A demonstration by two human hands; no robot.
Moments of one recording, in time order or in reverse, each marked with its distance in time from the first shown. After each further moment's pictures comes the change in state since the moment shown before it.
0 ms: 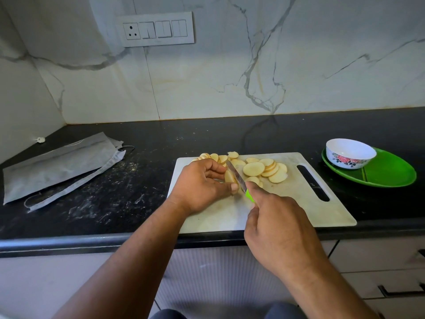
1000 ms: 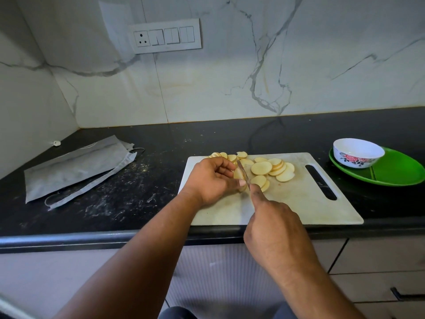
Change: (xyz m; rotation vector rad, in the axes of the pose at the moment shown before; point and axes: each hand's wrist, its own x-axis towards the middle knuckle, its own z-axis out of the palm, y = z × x) left_hand 0.014 -0.001 0.003 -0.083 -0.003 -0.015; right_hand -0.002 -0.004 0.022 -0.118 -0.077 0.036
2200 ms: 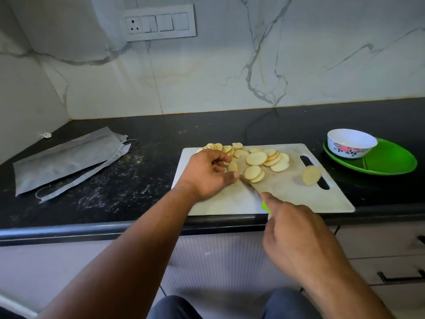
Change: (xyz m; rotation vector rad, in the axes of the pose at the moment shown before) left_hand -0.007 -0.002 -0.001 0.272 0.054 0.100; right_hand -0.029 0.026 -0.025 0.008 -0.062 0.003
